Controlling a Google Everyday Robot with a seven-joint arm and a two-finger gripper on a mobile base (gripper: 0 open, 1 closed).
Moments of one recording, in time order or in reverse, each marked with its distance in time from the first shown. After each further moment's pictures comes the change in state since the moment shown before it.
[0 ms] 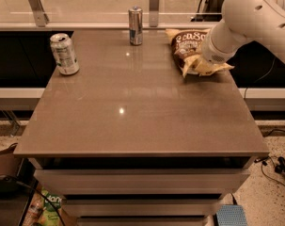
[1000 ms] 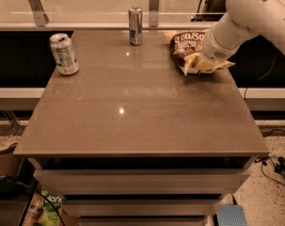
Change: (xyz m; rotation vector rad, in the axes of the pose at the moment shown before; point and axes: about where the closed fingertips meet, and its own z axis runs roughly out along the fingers) arm -0.004 0.001 -0.009 -0.043 -0.030 -0.016
